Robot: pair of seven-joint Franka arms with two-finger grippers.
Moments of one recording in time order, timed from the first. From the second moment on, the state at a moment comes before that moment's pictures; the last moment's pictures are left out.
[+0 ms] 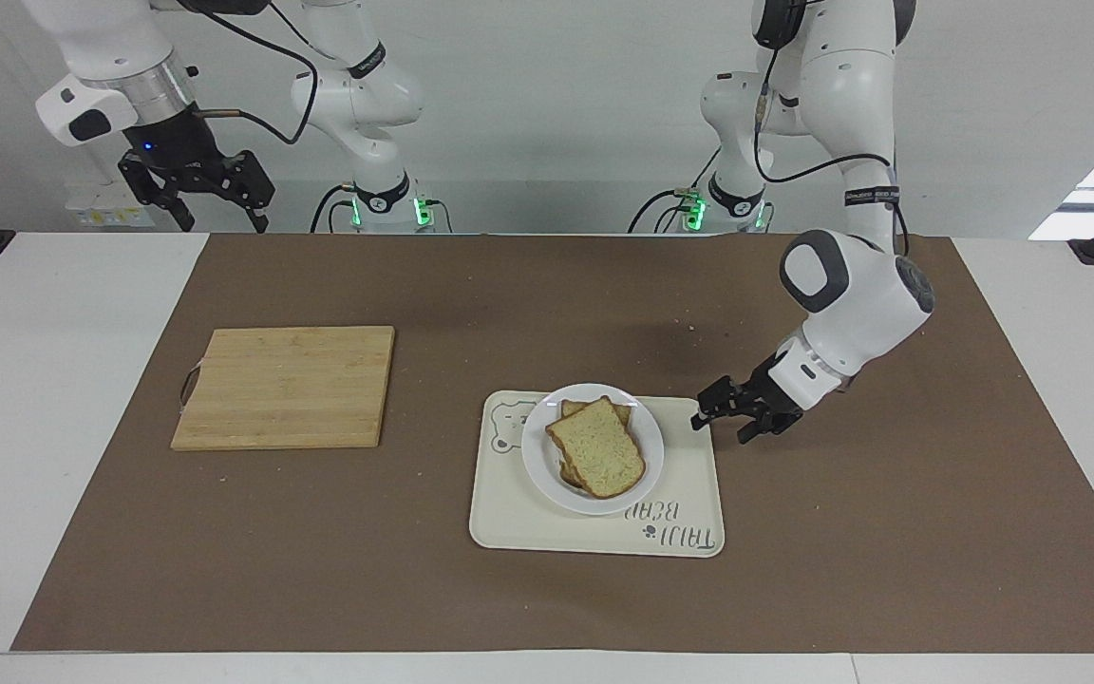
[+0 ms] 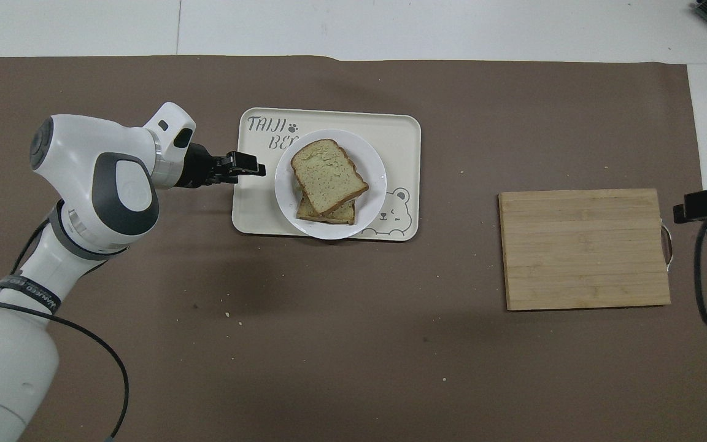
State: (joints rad) left arm -0.24 0.31 0.04 -1.81 -0.54 2.21 0.23; right arm 0.02 -0.06 -0.09 -1.56 0.02 1.51 0.00
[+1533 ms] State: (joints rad) left arm -0.10 0.08 0.18 -1.24 -0.06 1.25 0.32; right arm 0.02 -0.06 -0.08 -1.56 0.01 1.51 0.00
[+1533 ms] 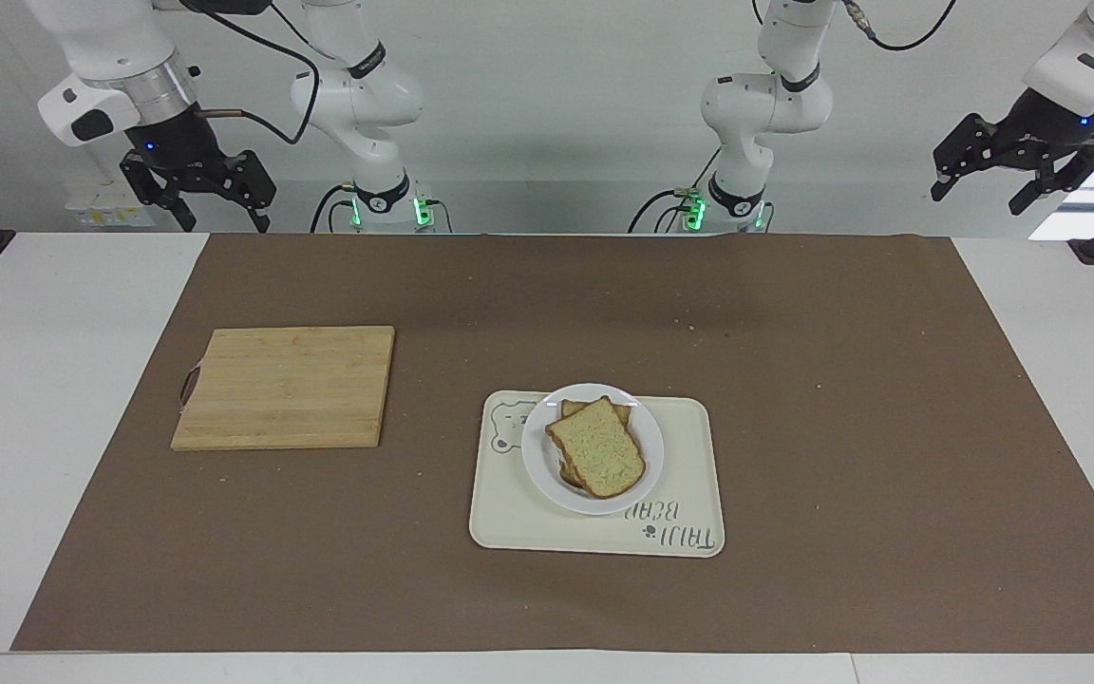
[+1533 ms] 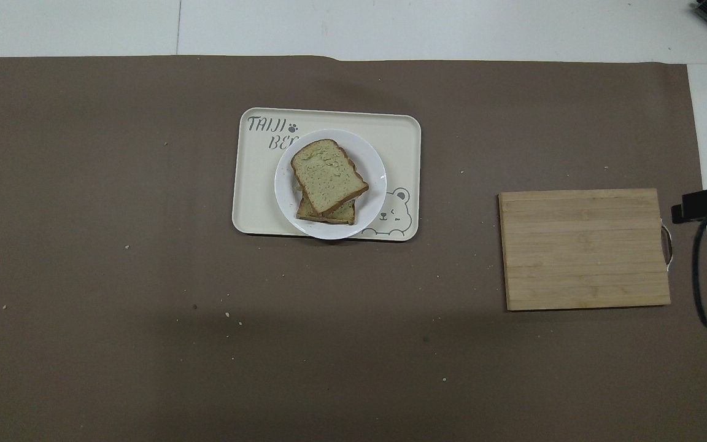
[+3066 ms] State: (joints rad) left arm -0.13 -0.02 0.16 -1.42 -0.02 1.29 0.24; right arm 0.02 -0.06 -0.08 -1.56 0.01 1.51 0.00
